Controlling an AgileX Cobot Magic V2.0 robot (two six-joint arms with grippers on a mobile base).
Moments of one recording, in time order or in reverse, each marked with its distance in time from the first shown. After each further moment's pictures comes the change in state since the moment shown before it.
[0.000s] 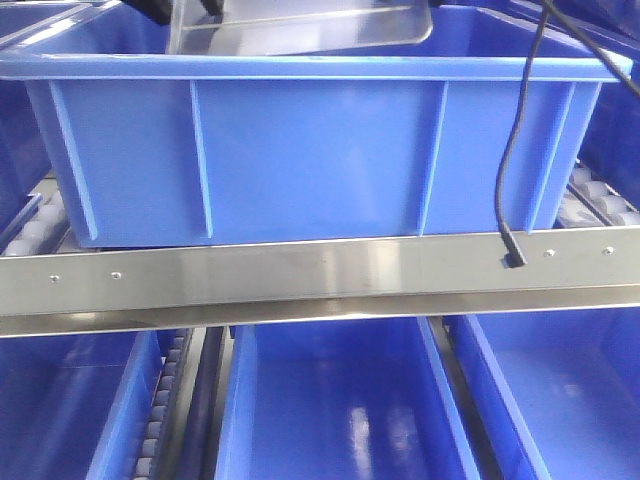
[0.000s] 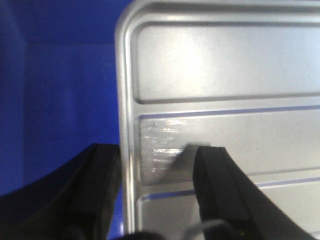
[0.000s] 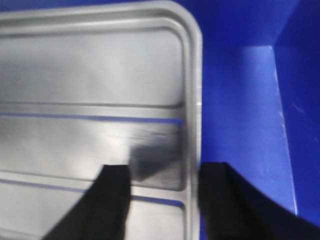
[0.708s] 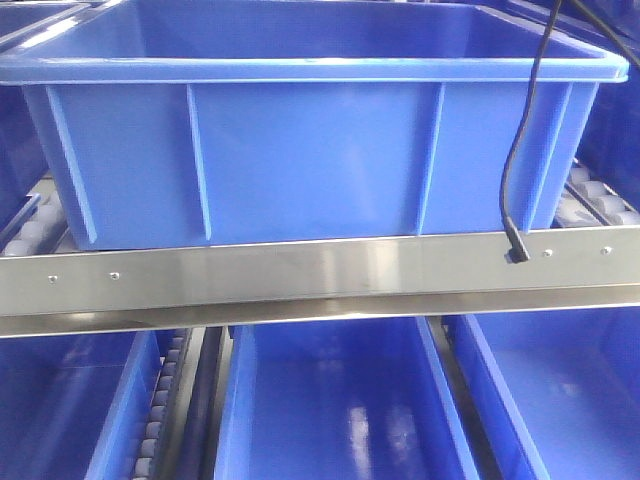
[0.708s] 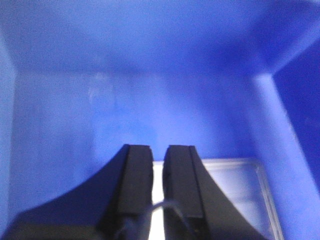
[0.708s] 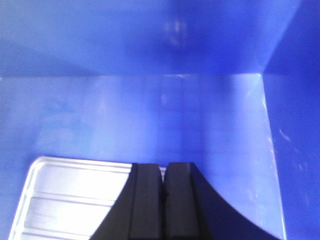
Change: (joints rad) left arm 0.017 -0.009 -0.012 -0.022 -0.082 0.000; right arm -0.028 0.000 -0.002 -0.036 -0.057 -0.002
